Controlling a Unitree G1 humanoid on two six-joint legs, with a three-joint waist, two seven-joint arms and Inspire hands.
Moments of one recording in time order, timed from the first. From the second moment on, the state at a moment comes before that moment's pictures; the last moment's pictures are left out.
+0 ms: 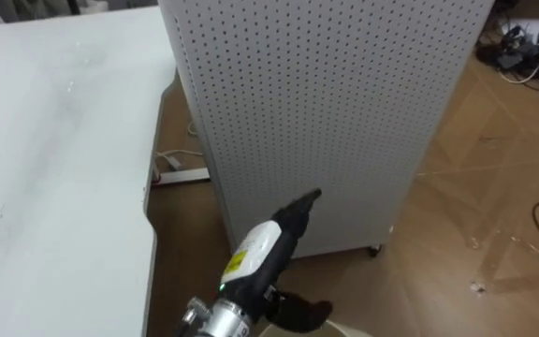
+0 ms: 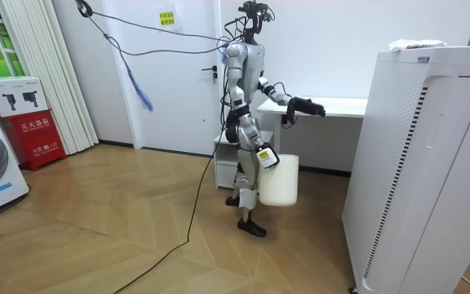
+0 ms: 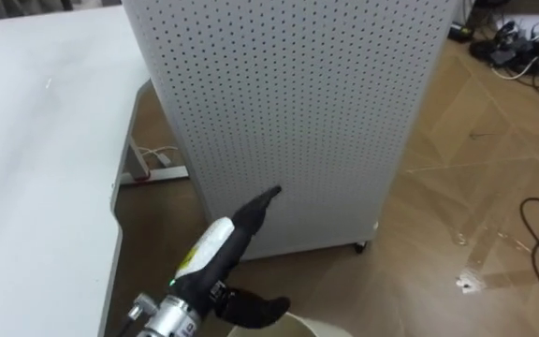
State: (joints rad) left arm -0.15 0.23 -0.51 0.28 0.43 -0.32 0.28; right arm -0.15 -0.24 0.28 1.11 0.20 -0.16 0.07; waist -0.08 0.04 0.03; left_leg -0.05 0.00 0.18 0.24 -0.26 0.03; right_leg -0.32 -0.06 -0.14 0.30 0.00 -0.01
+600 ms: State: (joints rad) left arm -0.15 0.28 -0.35 0.07 0.65 -0.34 0.57; right arm -0.08 -0.24 0.27 1.07 0.20 -0.16 0.08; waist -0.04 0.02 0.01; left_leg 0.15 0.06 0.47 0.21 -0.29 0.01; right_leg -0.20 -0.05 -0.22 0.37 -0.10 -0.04
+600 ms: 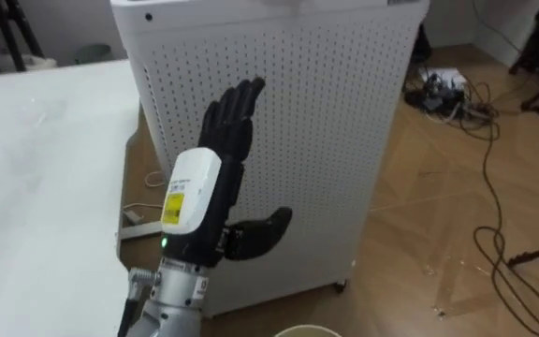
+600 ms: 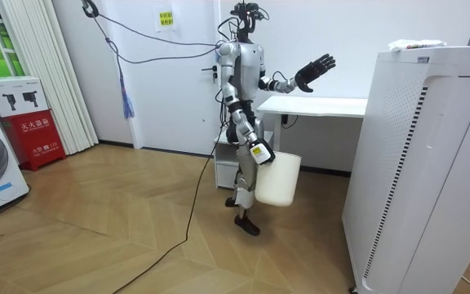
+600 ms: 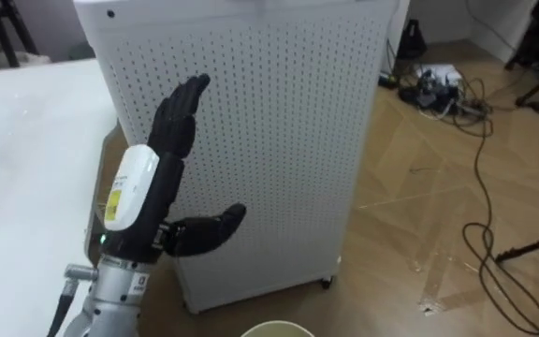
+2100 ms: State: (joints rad) left arm -0.22 0.34 -0.13 -0.21 0.96 -0.40 0.73; right arm 0.02 -0.31 0.29 0.90 0.11 -0.11 0.07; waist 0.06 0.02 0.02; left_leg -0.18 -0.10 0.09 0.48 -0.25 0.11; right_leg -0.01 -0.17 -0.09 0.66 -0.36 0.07
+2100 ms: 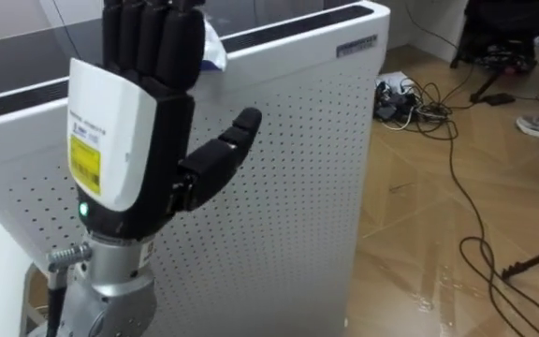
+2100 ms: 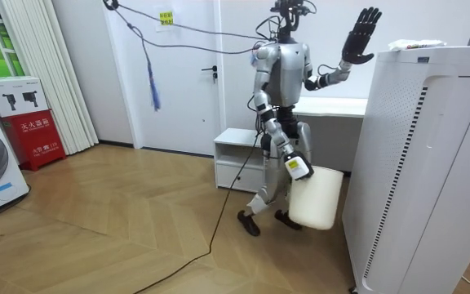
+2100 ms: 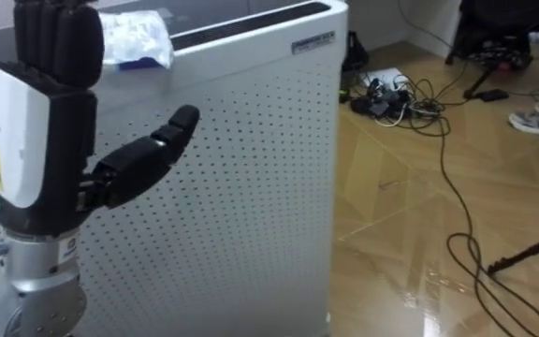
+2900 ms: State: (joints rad) left arm -0.19 0.42 -0.12 -0.30 0.98 -0.35 0.69; right arm 0.01 -0.32 0.29 0.91 0.07 -0.09 0.12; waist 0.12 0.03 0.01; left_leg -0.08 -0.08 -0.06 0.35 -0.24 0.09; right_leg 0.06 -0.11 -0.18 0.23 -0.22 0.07
